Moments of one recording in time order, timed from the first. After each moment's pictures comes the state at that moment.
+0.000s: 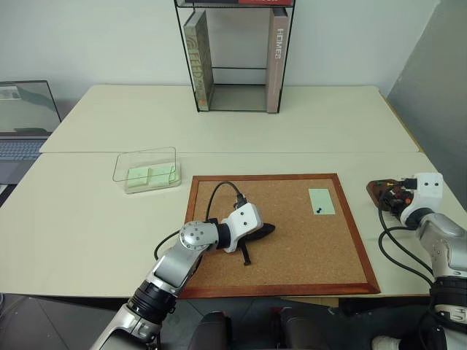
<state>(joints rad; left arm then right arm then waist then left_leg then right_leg) -0.30 0.37 -0.40 -0.03 -0.04 0.24 -0.84 -0.29 -0.55 -0.37 0.19 0.30 0.49 0.30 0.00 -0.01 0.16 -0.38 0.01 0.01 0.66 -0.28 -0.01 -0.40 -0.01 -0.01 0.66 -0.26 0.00</state>
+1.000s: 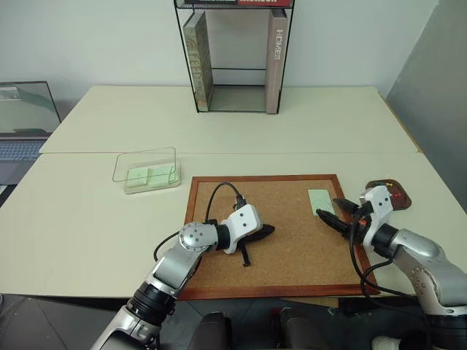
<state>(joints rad) -0.29 0.37 -0.40 -0.03 -0.03 0.23 -0.84 -0.05 -0.55 -0.11 -0.23 0.40 0.49 0.64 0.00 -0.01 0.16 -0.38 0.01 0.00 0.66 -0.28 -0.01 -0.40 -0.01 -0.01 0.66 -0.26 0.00</state>
